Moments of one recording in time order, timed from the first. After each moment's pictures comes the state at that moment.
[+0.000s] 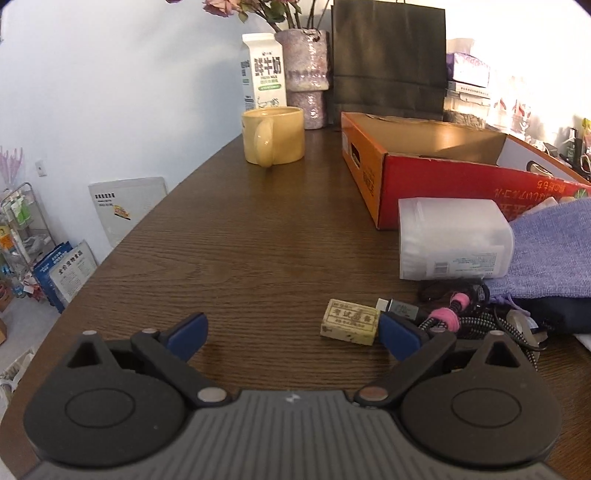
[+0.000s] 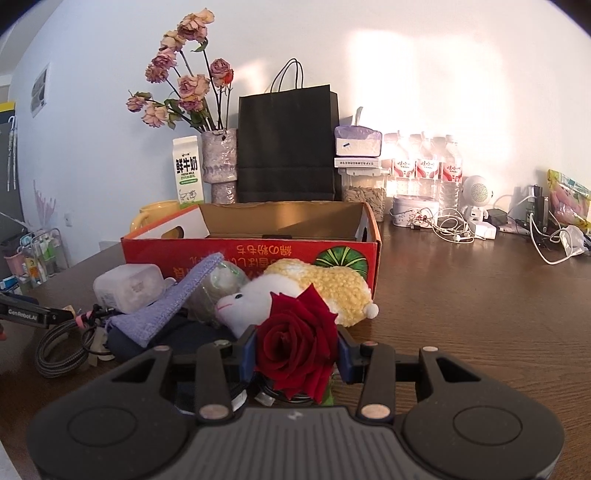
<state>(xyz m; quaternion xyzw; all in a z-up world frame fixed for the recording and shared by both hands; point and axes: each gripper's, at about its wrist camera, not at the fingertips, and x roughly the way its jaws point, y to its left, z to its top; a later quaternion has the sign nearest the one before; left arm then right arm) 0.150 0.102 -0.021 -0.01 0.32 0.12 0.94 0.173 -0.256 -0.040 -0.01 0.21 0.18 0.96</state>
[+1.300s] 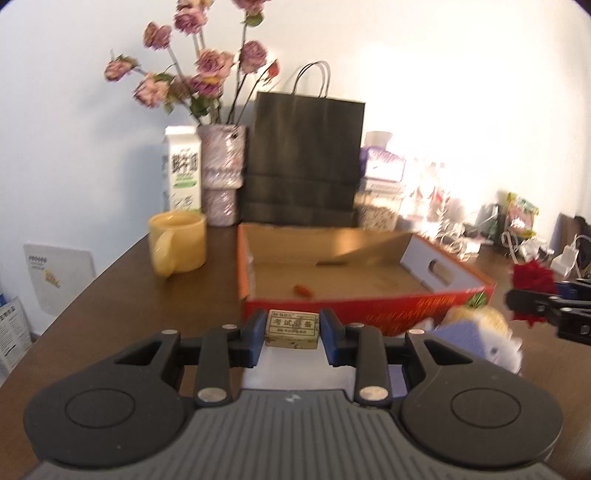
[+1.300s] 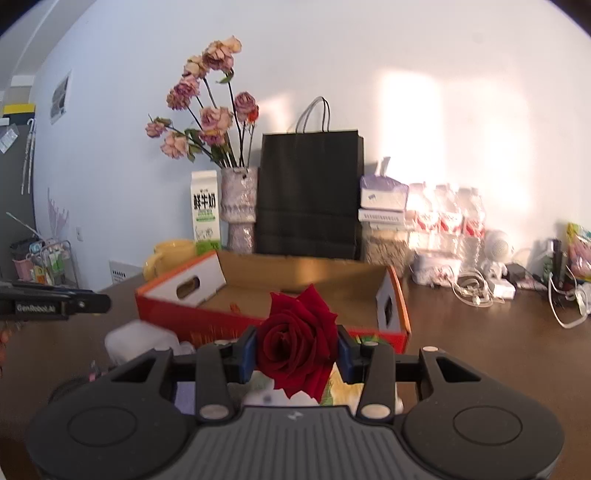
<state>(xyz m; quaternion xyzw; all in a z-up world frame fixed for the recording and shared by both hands) 0.173 0.038 0.047 -0.04 0.19 0.01 0.98 0.203 -0.228 0.012 -0.03 0.16 0.21 0.96</state>
